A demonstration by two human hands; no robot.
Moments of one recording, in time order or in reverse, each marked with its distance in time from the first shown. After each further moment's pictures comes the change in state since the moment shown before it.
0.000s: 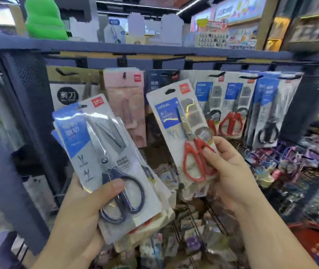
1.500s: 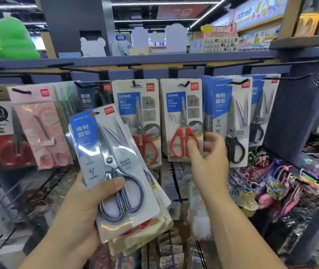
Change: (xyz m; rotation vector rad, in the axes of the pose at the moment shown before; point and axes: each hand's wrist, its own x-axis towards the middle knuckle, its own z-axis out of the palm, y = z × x) left_hand 0.031 -0.111 0.190 0.106 0.078 -0.029; right_hand 0.091 -0.007 -0.177 -0.553 0.404 -0.085
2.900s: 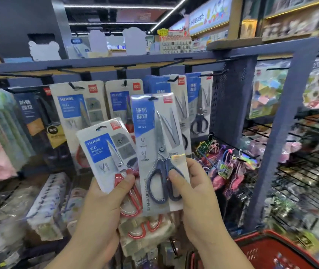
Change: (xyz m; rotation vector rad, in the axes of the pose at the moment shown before) left_hand -0.016 -0.071 0.070 0.153 -0.047 -0.038; right_hand -0.079 0.005 -0.085 0.641 -0.200 0.145
